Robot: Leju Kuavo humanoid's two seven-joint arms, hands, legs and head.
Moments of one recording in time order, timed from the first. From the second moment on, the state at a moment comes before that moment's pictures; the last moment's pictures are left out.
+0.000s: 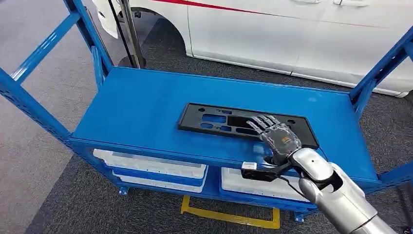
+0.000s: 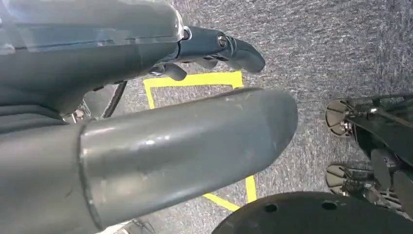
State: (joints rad) left arm -0.02 -0.01 -1.13 -0.02 0.87 -0.10 -0.03; right arm -0.54 -0.47 0.76 -1.42 1.04 0.11 -0.07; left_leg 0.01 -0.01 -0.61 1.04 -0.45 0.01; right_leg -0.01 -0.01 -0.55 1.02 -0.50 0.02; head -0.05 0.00
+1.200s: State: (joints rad) left arm -0.03 0.00 -1.19 -0.02 0.88 -0.10 0.00; right arm -0.65 -0.16 0.55 -0.80 1.22 -0.17 0.09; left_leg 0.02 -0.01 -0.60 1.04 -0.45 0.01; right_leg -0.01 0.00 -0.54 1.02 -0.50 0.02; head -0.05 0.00
